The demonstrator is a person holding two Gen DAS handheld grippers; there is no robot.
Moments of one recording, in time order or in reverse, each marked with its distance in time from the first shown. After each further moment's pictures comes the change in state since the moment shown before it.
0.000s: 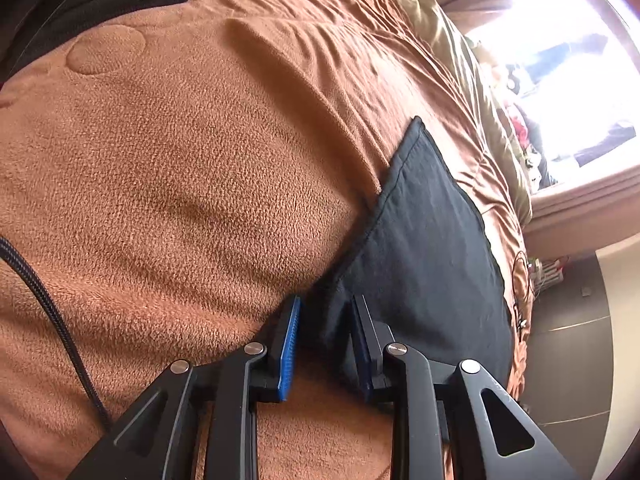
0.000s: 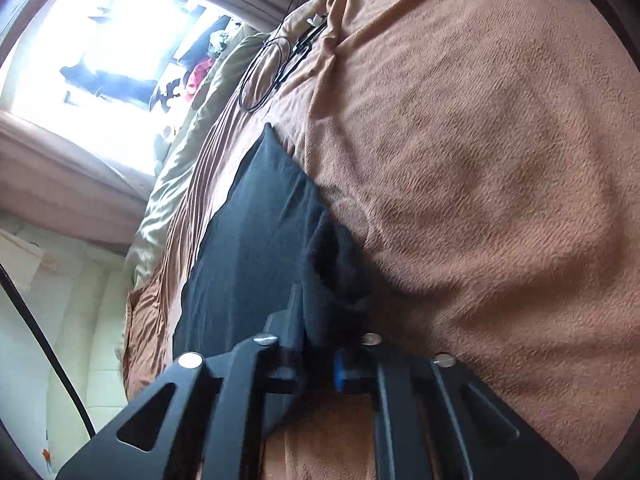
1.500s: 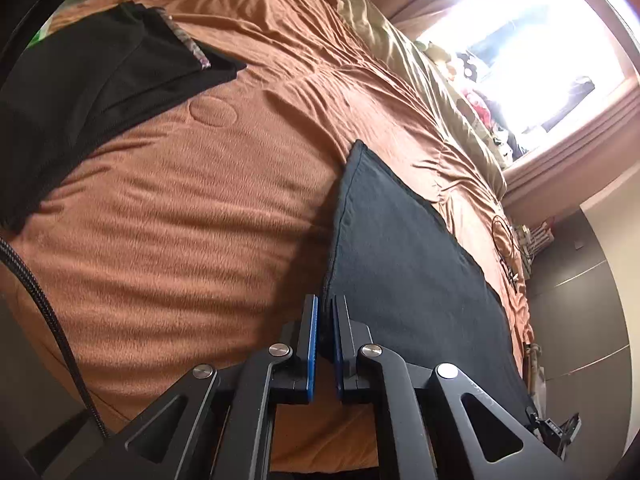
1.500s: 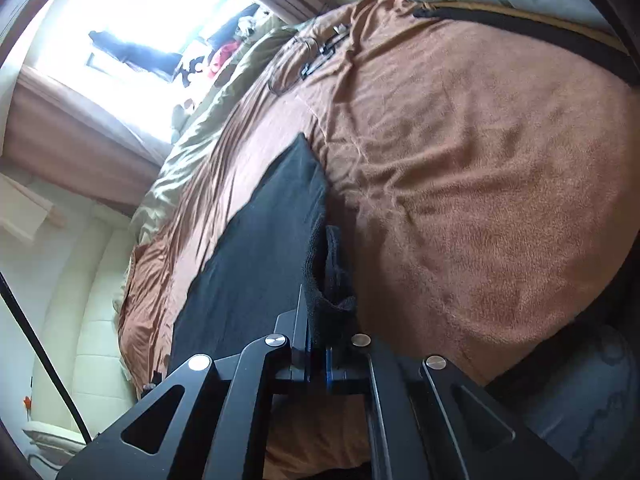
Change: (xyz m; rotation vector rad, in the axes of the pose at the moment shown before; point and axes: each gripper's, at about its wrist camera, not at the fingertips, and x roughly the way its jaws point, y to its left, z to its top) left arm -0.145 0.037 -0.064 0.178 -0.072 -0.021; right arm -0.100 0.019 -0.045 -0.120 0.065 -0.033
